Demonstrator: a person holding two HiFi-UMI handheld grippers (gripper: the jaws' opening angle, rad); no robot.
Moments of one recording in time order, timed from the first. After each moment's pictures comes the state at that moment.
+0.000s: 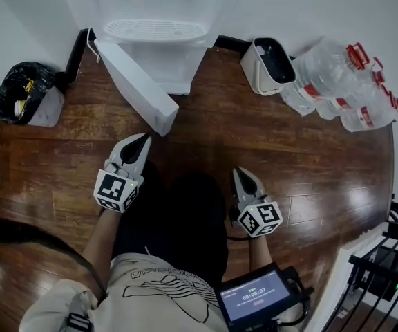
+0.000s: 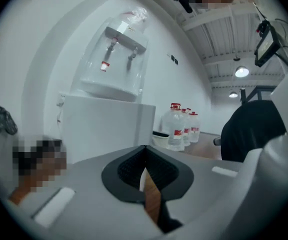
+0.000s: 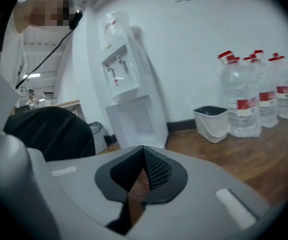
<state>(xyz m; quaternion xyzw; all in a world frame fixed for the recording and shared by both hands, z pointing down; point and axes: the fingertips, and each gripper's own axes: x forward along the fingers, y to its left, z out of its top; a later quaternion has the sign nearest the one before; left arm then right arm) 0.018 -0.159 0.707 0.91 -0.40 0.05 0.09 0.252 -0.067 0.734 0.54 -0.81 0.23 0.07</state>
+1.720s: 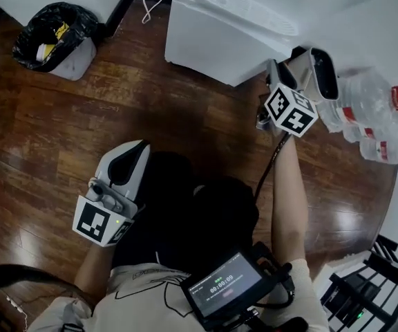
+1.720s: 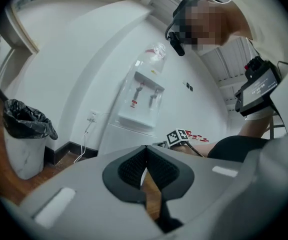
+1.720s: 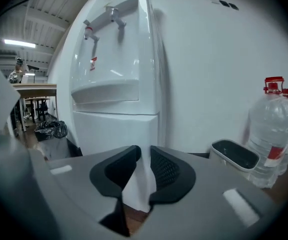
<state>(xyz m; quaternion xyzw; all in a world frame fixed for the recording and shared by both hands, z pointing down) -0.102 -0.090 0.620 0.87 -0.48 -0.07 0.11 0.164 -0.353 0.689 0.60 -0.78 0.13 0.13</state>
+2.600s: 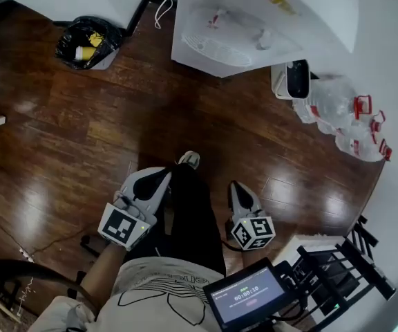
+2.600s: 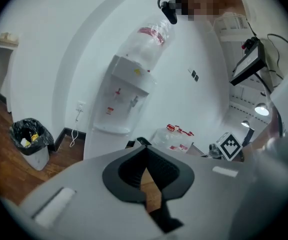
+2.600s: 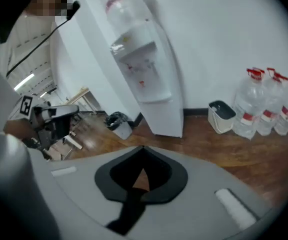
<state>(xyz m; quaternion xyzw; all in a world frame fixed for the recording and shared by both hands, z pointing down) -0.039 -0.046 0.383 0.85 -0.43 0.07 0.30 0.160 -0.012 0.478 0.45 -0.78 0.37 0.24</state>
